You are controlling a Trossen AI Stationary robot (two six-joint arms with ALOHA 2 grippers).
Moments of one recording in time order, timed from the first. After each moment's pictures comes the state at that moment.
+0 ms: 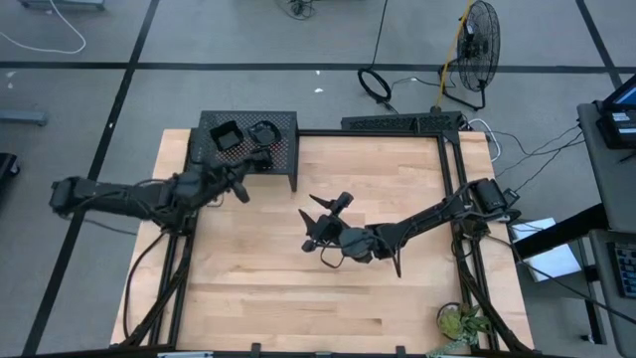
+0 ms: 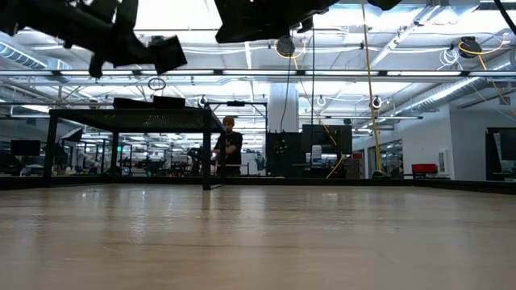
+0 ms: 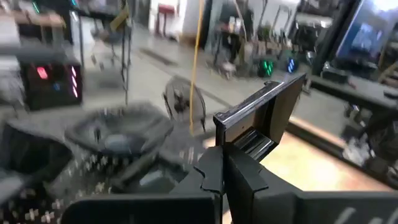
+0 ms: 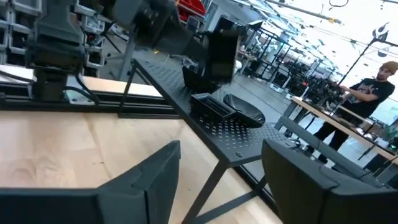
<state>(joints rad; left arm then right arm) -0.01 0.64 0.38 0.18 -0.76 -0.30 0.30 1.87 1.17 0.61 1.02 -0.31</state>
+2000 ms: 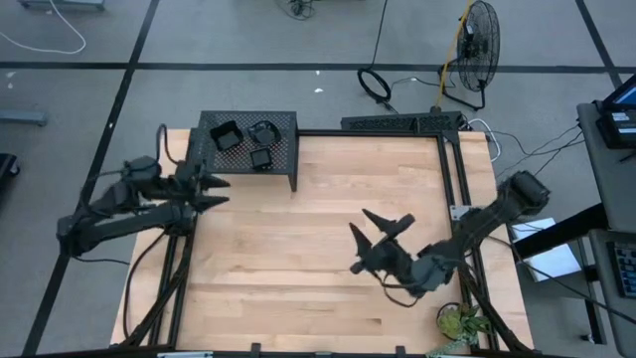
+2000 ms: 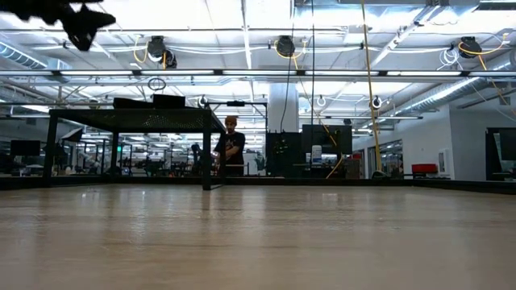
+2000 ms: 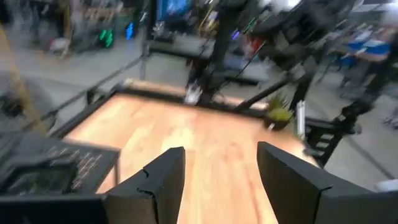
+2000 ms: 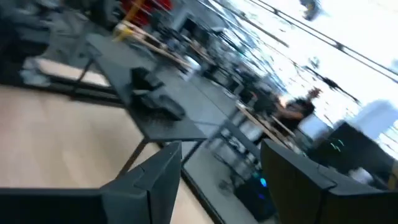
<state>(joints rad) 0.38 0.22 0.56 -0.45 0.38 -0.13 0.63 1.59 1.09 0.65 1.52 -0.74</state>
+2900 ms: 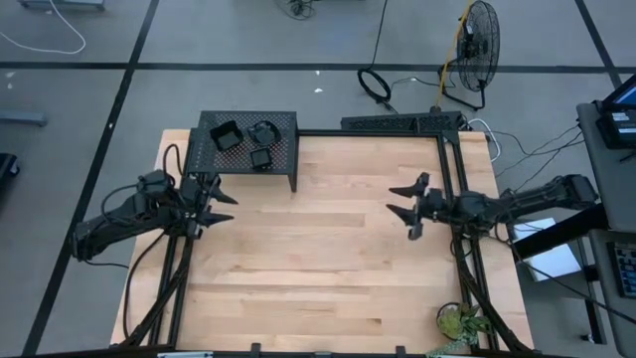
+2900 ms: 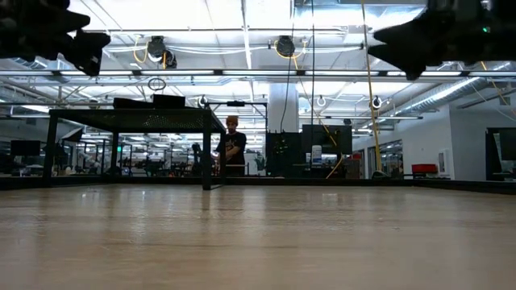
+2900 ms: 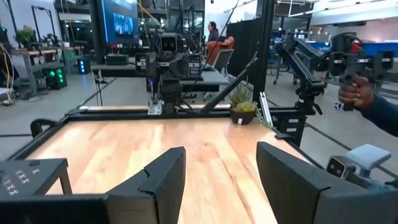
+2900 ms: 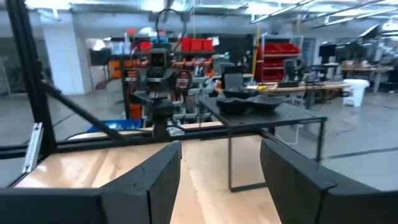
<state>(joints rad) 0.37 0.00 0.21 -0.17 0.57 -0.04 0.16 0.62 0.13 0.64 0.37 0.00</state>
